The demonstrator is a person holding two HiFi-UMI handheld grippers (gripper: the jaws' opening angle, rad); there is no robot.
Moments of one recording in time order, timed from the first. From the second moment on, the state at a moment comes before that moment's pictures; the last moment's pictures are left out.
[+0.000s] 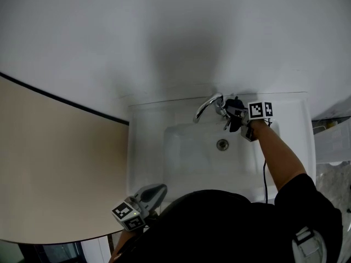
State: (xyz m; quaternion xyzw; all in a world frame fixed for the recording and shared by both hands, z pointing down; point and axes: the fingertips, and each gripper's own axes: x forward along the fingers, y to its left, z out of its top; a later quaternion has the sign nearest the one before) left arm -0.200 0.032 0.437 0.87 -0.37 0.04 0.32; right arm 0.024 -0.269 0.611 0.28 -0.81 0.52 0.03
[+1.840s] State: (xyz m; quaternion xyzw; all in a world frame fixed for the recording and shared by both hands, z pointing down) left arm -0.198 0.027 0.448 0.87 -0.36 0.02 0.33; right arm 0.036 -0.239 0.619 0.33 -0.79 0.51 0.07
